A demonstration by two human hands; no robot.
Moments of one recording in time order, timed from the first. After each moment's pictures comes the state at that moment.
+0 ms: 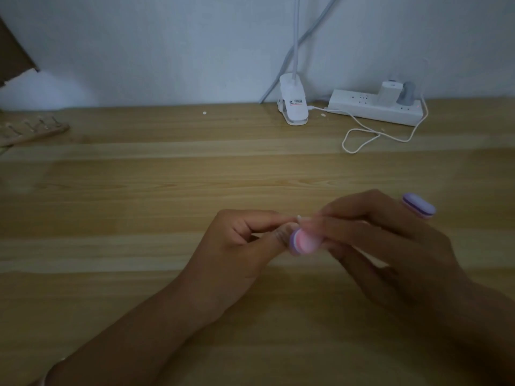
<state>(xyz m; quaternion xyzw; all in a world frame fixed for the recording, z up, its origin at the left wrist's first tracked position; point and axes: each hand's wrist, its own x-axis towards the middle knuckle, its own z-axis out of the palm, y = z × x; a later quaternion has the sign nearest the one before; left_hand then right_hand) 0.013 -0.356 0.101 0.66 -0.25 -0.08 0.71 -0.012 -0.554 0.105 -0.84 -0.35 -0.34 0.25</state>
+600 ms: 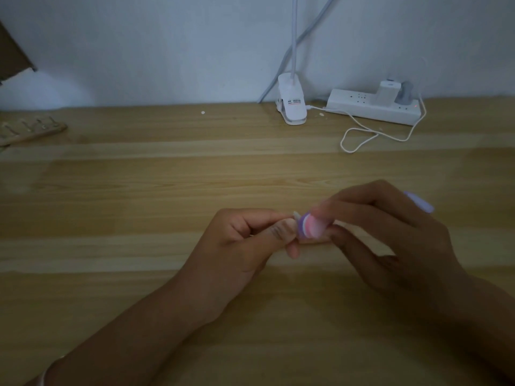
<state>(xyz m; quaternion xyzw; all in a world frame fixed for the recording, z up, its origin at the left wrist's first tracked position) 0.015 -0.349 0.099 0.67 -0.21 -0.12 0.70 -0.009 -0.554 0.102 -0.83 -0.34 -0.36 0.27</state>
